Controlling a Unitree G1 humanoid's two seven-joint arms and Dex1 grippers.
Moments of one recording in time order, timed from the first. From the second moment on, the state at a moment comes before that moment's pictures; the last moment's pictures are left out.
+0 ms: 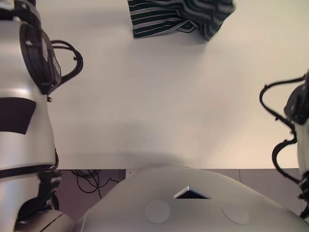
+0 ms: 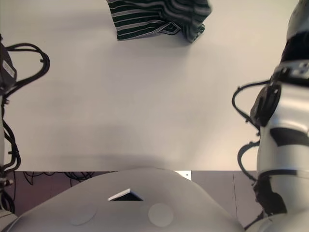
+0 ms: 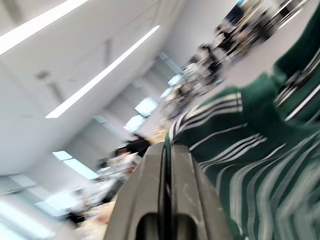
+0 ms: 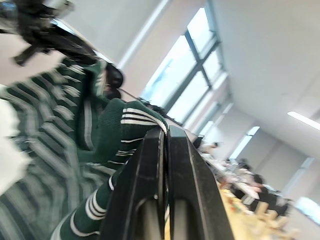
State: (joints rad) left arm -1.36 0.49 -0.02 1.17 0.03 -0.50 -0.88; right arm -0.87 -0.57 -0.17 0.61 0.33 -0.38 1.01
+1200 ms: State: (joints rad) left arm -0.05 0.85 0.01 -0.29 -0.40 -0.12 -1.04; right arm 0.16 -0.63 -0.18 -0.38 0.33 -0.19 0.93
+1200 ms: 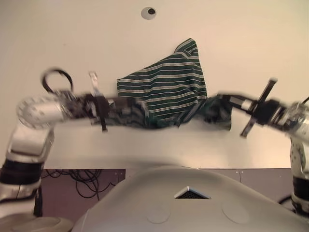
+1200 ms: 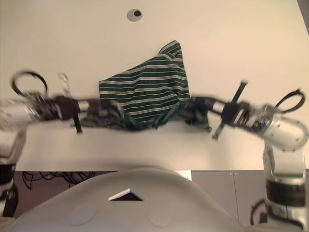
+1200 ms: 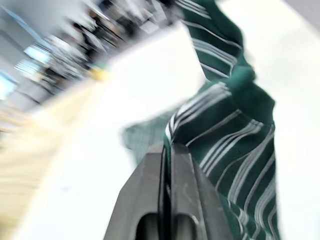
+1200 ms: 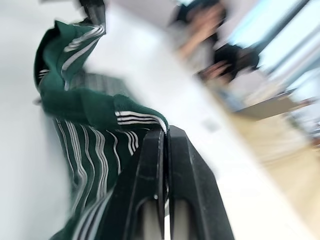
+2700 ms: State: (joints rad) left arm -0.25 0.70 0.00 0.48 -0.47 -0.06 -1.37; right arm 0.16 -0.69 -0.04 0.07 0.48 -0.17 1.31
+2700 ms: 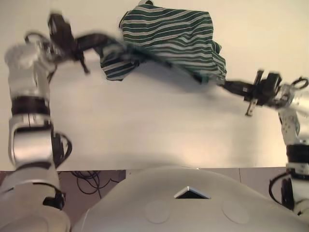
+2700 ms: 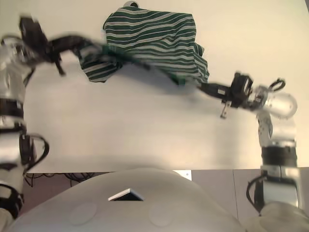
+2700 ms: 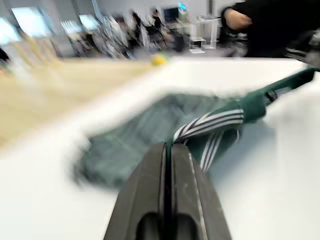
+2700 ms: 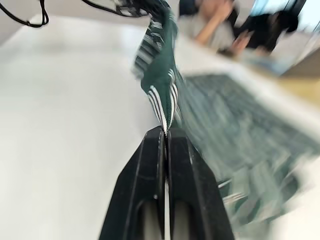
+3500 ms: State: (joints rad) left arm 0.35 0.90 -0.07 -0.45 -0.22 -0.17 -1.19; right arm 0.37 -0.76 -0.16 -0.42 0.31 -0.14 1.04
